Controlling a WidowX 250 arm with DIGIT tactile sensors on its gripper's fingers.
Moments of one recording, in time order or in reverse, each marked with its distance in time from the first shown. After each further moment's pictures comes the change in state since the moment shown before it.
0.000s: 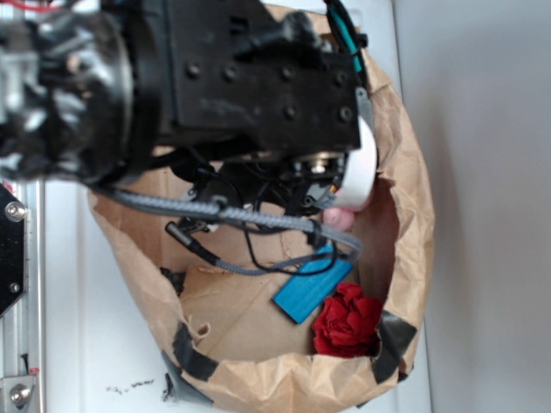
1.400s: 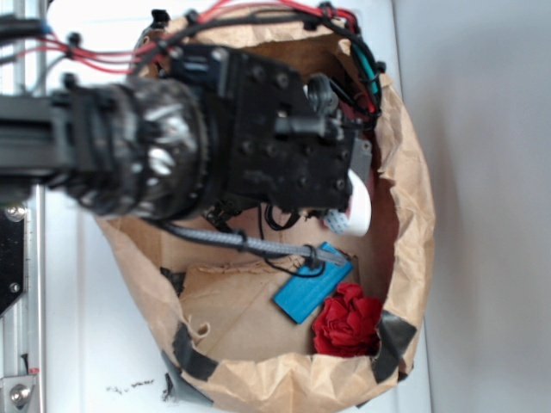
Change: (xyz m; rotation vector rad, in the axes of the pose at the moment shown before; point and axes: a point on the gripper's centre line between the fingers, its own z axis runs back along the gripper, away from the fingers) arm 0.003 0.018 -0.047 0.173 0.098 0.004
